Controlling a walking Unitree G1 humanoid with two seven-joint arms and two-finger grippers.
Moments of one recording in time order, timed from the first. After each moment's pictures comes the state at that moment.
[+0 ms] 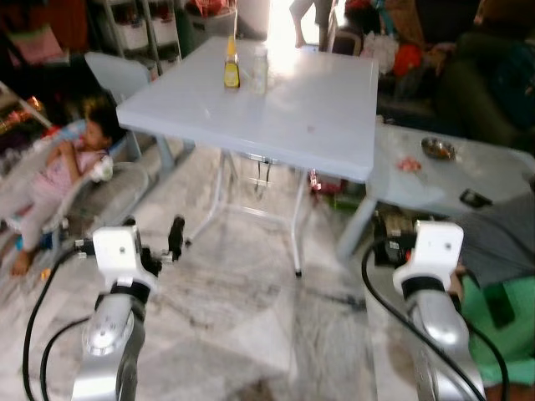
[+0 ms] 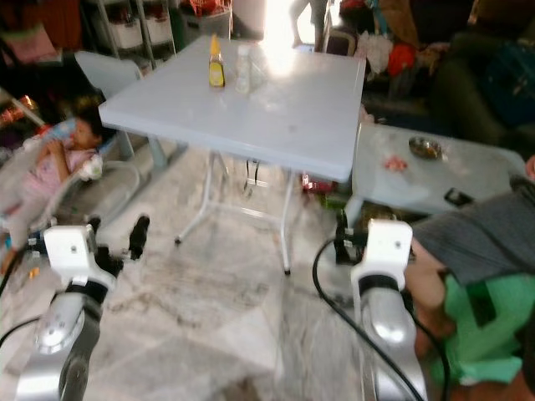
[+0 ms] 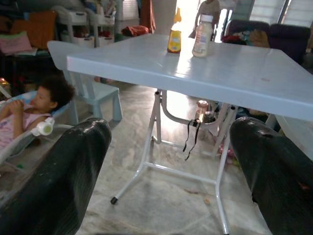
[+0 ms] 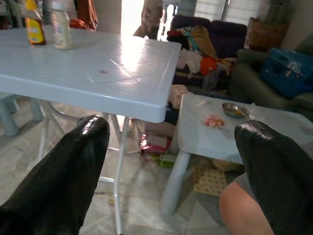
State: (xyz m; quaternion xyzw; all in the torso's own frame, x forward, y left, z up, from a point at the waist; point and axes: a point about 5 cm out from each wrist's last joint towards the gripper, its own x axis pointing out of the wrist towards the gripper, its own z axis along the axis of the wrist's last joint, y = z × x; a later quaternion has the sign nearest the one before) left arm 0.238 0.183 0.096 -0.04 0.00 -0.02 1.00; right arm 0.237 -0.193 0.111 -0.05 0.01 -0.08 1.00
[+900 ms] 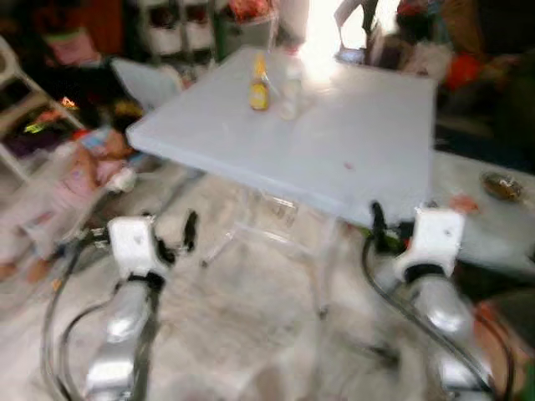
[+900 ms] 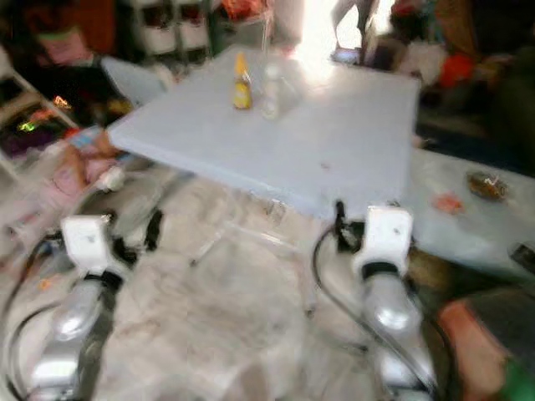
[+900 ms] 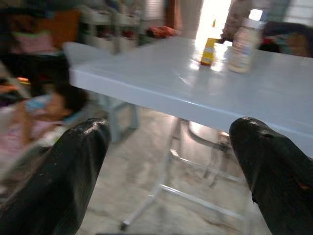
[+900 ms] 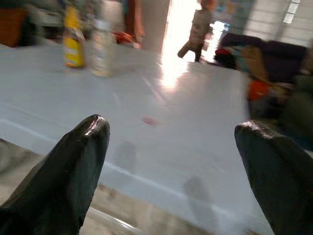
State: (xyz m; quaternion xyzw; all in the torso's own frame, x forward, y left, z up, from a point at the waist) left arm 0.250 0.172 0.098 -0.04 0.01 -0.04 1.00; right arm 0.249 -0.188 0.123 -0.06 -0.01 -0.06 1.00
